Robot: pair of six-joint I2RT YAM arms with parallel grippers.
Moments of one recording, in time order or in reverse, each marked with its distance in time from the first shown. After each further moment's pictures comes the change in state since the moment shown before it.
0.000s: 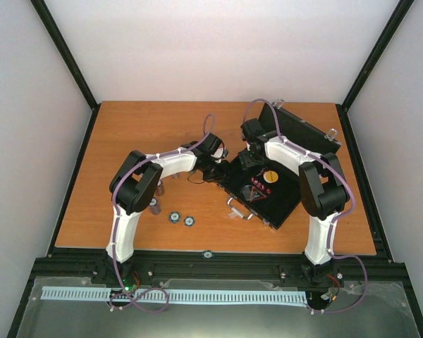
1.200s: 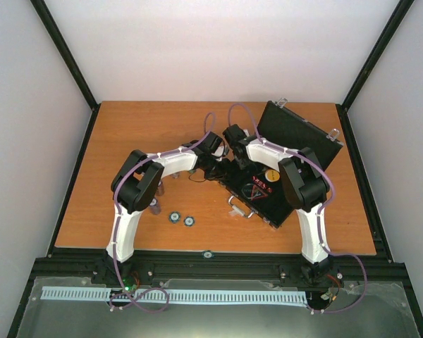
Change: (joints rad) left arm 0.003 0.027 0.029 0.020 0.015 -0.006; right arm 0.096 0.187 0.121 0.004 0.420 0.014
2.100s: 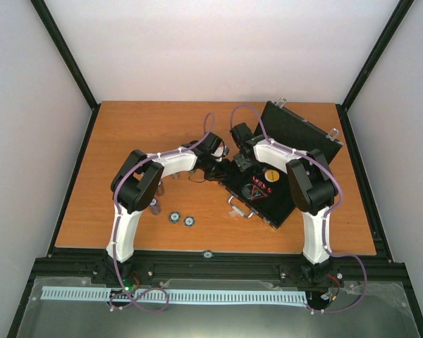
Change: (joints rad) left arm 0.007 0.000 -0.010 0.013 0.003 0.000; right arm -0.030 -0.080 -0.087 0.074 -0.217 -0.146
